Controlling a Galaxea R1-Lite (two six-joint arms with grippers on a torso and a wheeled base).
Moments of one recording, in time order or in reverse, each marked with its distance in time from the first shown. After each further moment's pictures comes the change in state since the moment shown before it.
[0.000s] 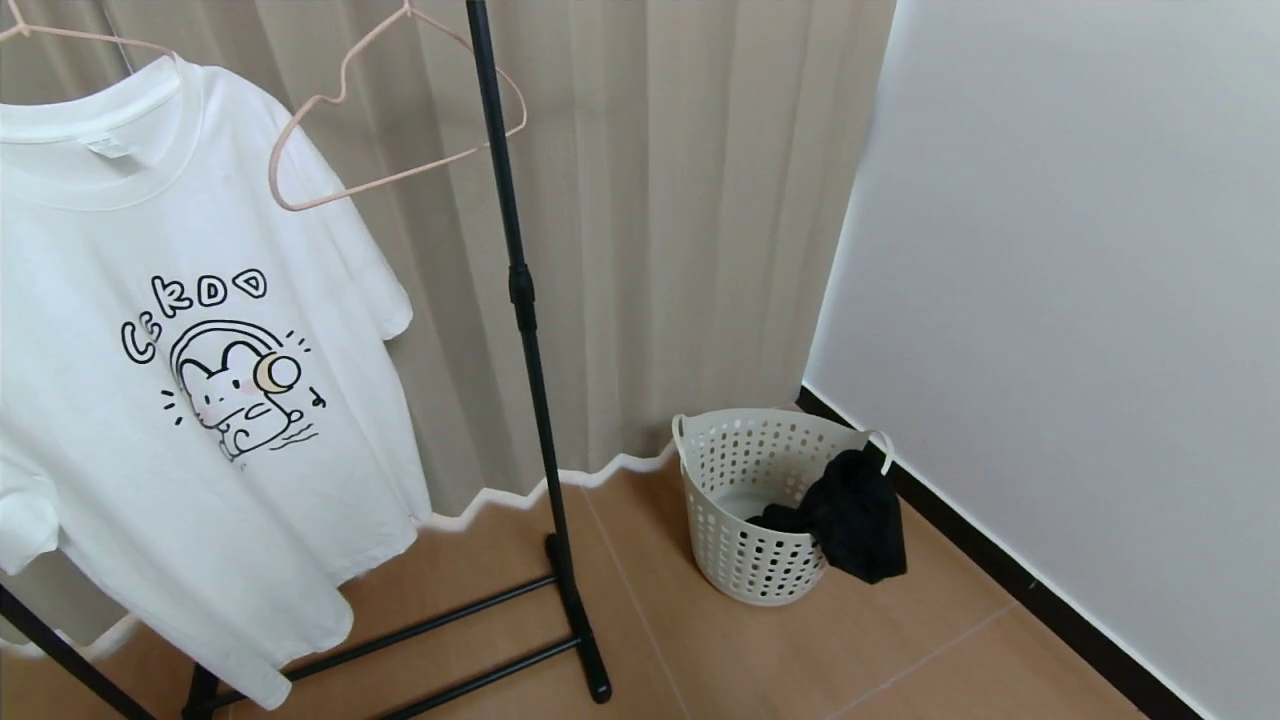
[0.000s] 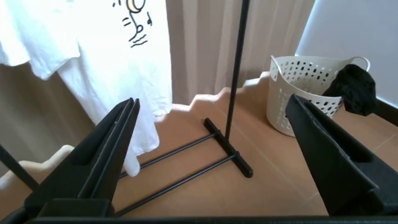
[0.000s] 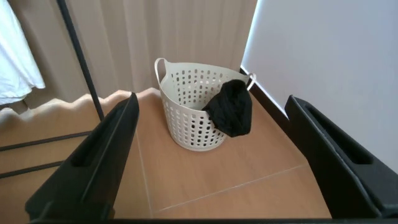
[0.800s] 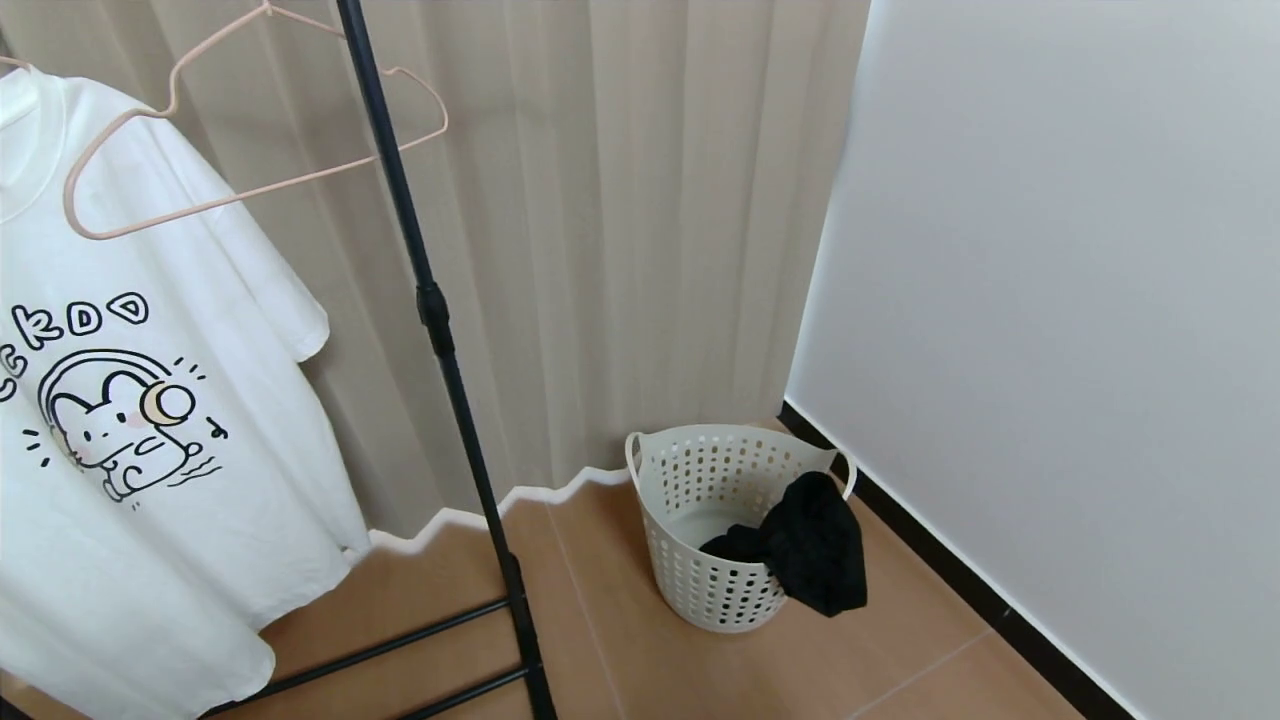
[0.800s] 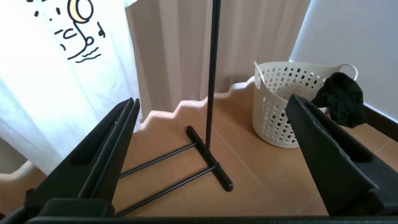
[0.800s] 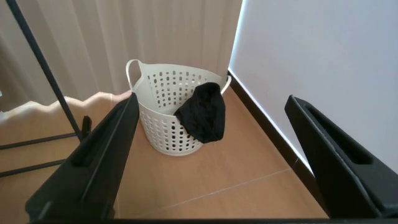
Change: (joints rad) left arm 0.000 0.000 -0.001 0.000 0.001 -0.002; right arm 0.000 0.000 0.000 0.000 0.000 0.000
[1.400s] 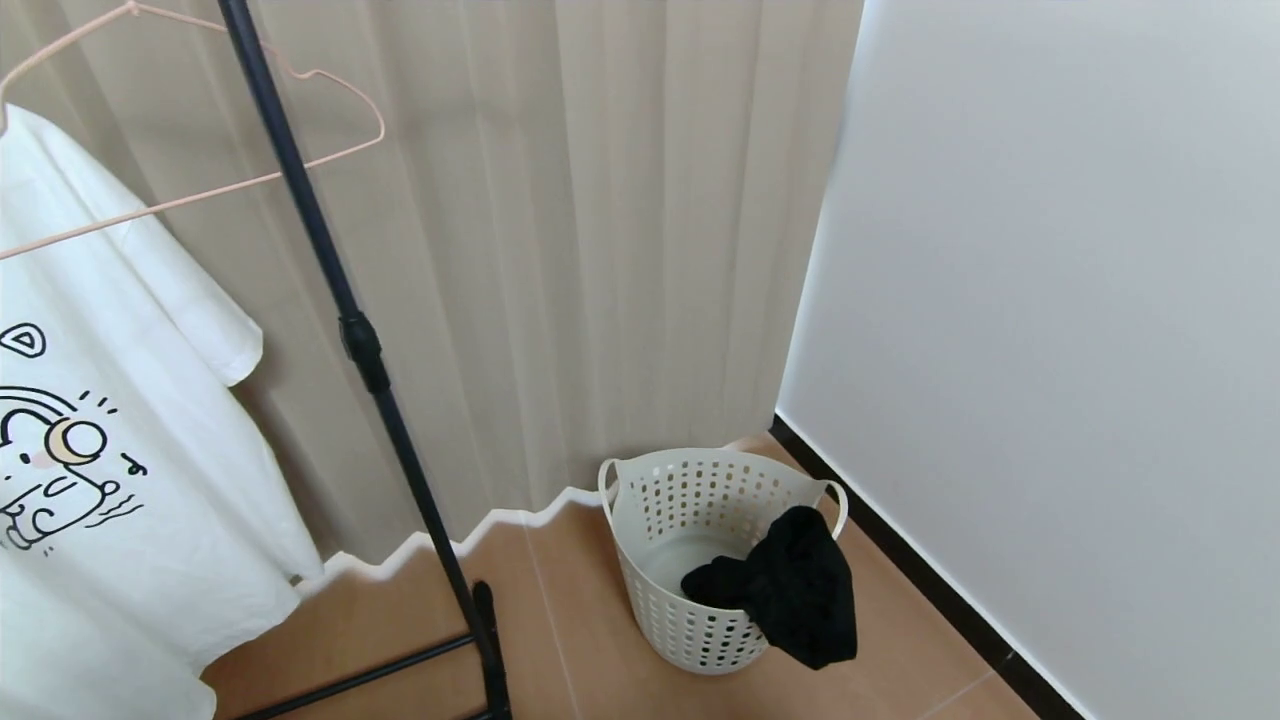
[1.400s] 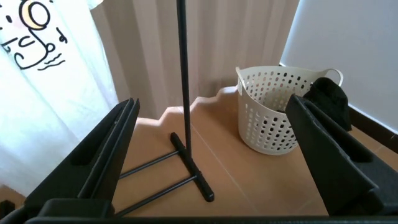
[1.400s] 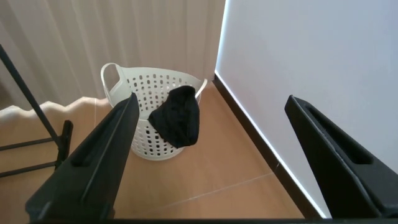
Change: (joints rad) left arm 0.000 0.000 0.000 0.000 0.000 0.001; right arm 0.000 0.000 0.000 0.000 0.000 0.002
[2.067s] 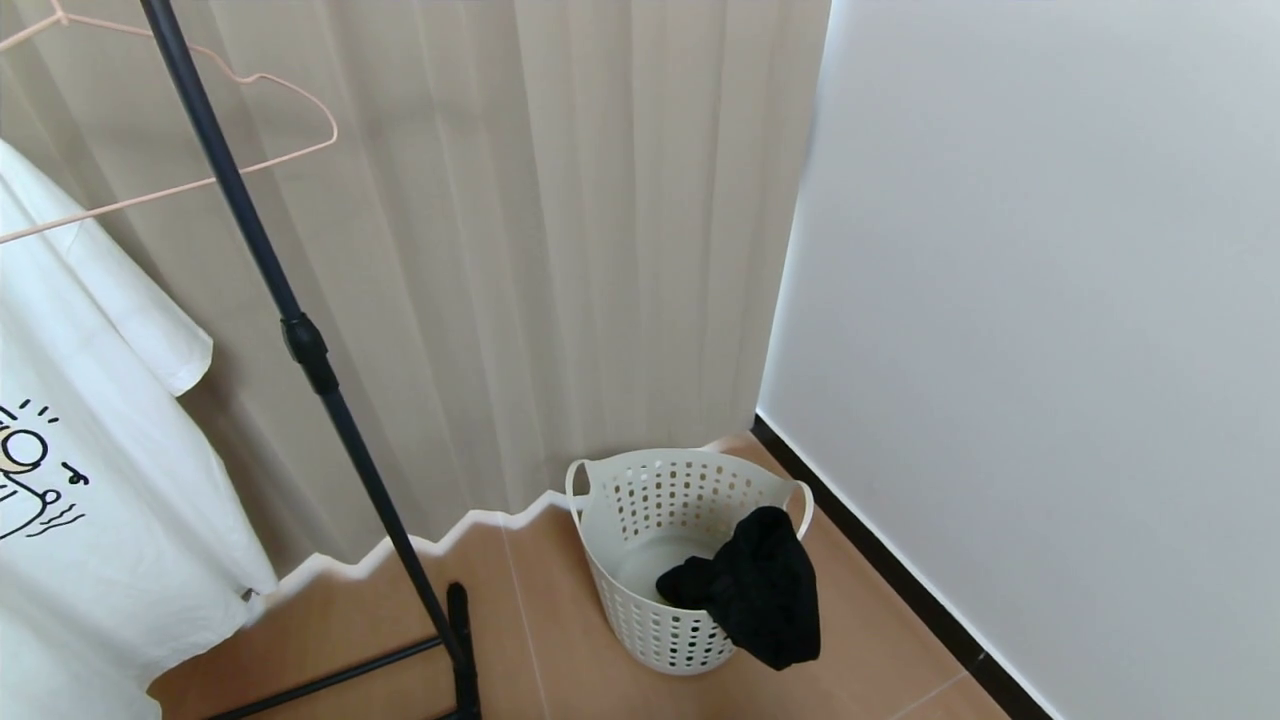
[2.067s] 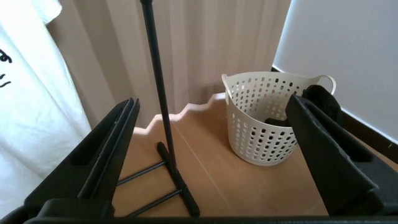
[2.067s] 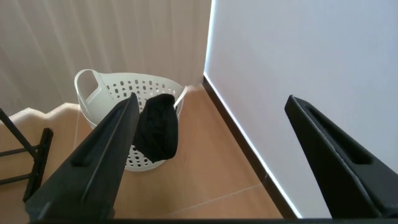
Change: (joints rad) left arm 0.000 0.000 0.000 0.000 0.002 0.006; right arm 0.000 0.000 0.000 0.000 0.000 -0.001
